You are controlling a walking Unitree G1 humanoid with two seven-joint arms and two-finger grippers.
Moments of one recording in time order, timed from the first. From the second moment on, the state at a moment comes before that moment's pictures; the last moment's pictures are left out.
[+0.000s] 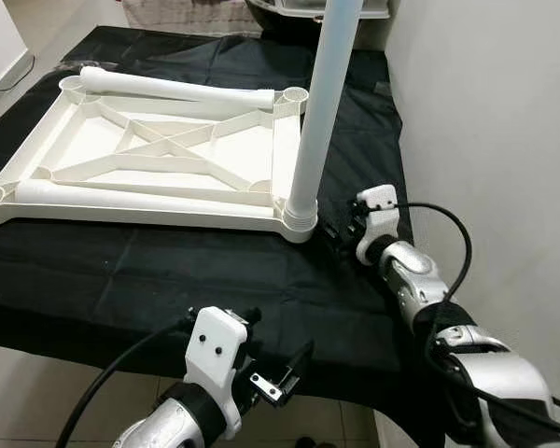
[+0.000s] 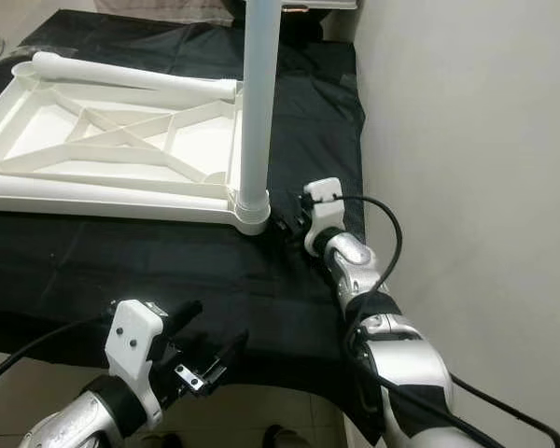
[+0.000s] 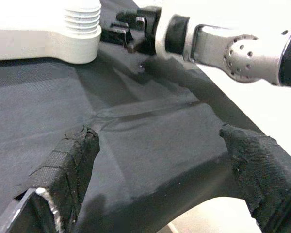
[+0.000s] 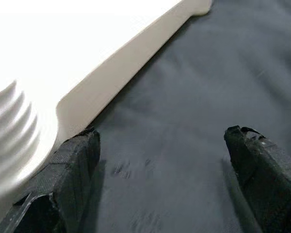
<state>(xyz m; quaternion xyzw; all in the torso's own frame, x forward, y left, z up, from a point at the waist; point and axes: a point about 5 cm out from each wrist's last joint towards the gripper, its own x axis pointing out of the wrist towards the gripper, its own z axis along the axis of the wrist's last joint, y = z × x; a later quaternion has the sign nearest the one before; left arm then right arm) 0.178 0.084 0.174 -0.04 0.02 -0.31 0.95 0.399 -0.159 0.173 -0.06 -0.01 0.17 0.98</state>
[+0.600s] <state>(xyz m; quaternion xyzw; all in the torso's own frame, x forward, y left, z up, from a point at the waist) 0.179 0.083 0.175 -0.04 0.01 -0.31 0.95 0.391 -0.123 0.172 -0.05 -0.02 0.34 0.94</state>
